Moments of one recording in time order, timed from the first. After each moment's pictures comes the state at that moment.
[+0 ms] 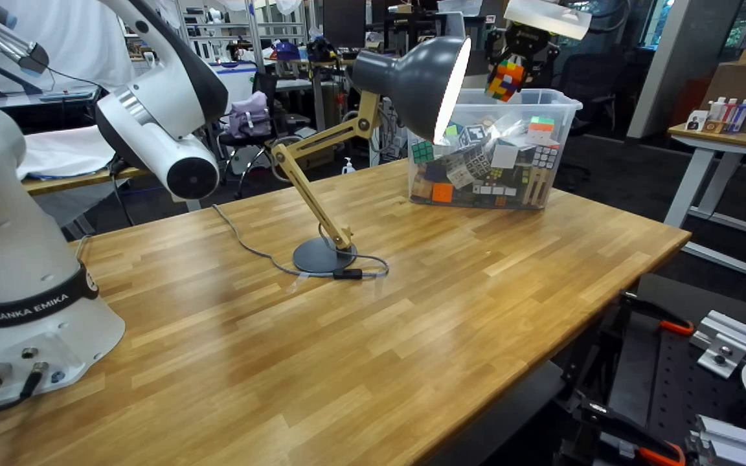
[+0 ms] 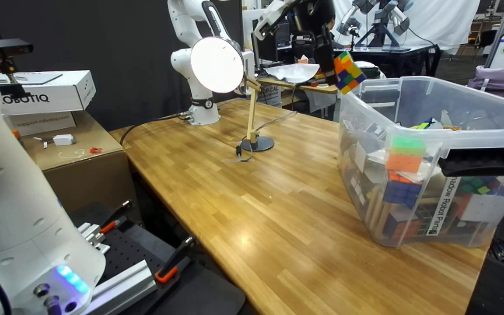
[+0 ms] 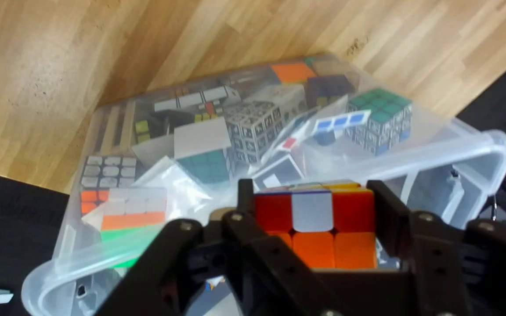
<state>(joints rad) -0.25 -0.07 -0.27 -2.27 -0.05 2.67 0.70</state>
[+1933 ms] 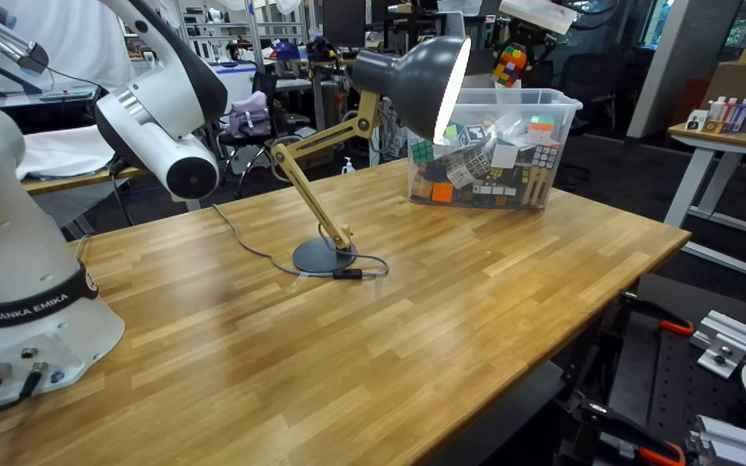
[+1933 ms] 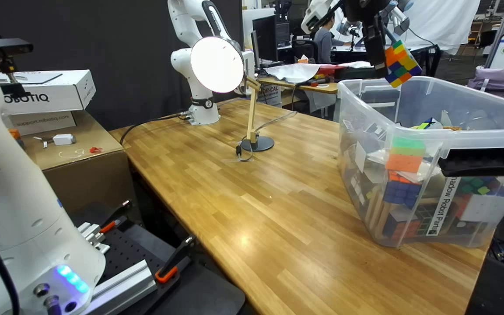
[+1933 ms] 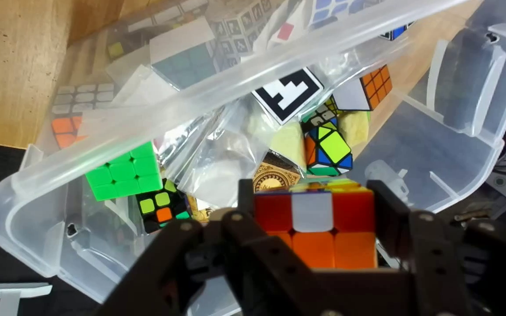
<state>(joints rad) -0.29 0.13 -0.33 -2.03 0.06 2.68 0.71</state>
